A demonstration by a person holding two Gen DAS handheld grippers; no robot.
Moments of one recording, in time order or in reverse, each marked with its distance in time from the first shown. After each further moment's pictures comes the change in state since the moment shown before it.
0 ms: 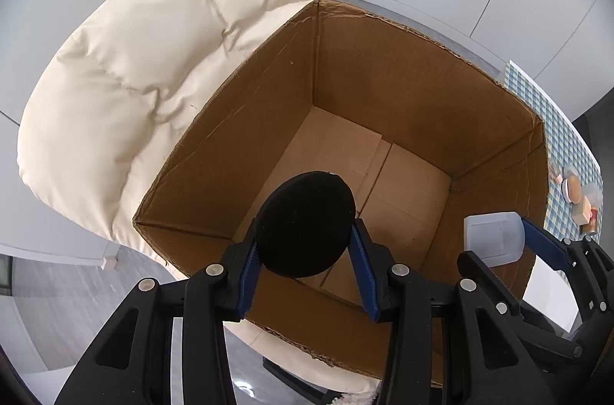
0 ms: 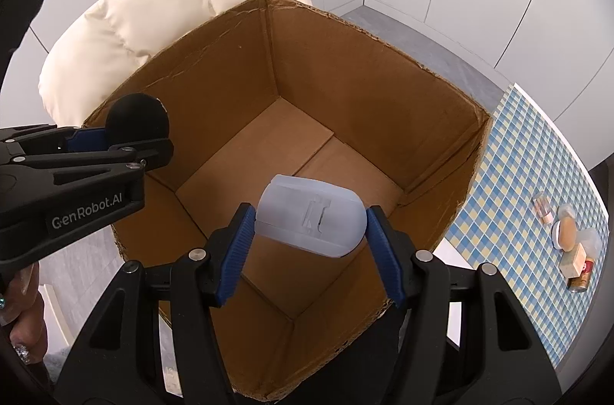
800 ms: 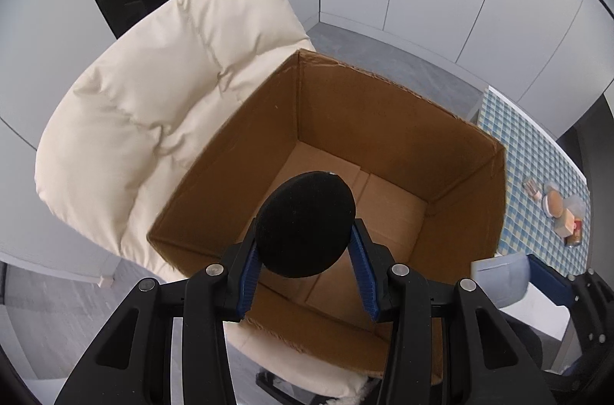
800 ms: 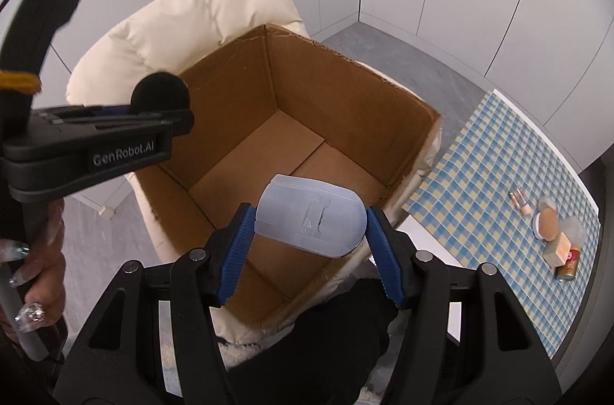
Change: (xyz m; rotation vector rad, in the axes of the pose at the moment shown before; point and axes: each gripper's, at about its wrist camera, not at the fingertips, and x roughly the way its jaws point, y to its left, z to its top) left arm -0.045 -0.013 0.008 0.010 -0.119 -0.020; right arm -0.068 -0.013 -0.020 0.006 -0.064 0.006
